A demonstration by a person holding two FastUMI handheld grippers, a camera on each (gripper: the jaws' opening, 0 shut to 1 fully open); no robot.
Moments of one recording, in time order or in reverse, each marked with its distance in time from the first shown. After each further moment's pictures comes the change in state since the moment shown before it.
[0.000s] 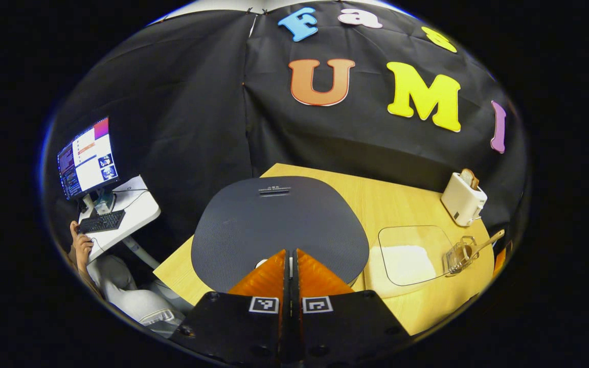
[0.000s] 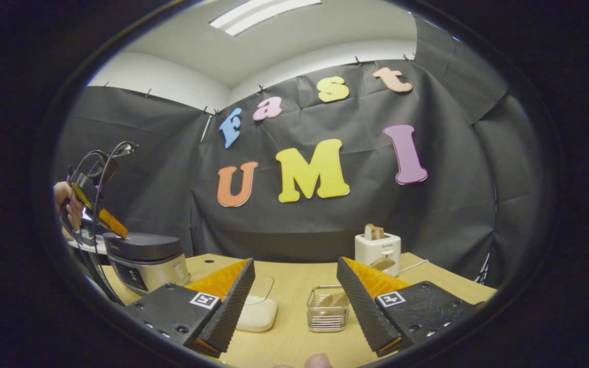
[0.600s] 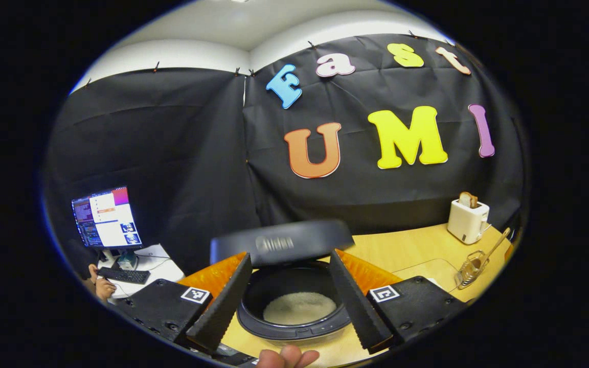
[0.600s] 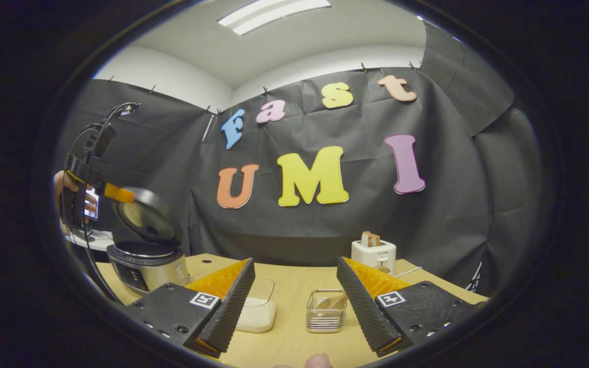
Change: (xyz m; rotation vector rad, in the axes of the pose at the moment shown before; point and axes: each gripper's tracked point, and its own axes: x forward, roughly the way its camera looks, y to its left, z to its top) left arm -0.051 -0.015 0.071 0.137 -0.402 0.034; right arm -0.014 0.012 0.014 -0.045 -0.012 -0.018
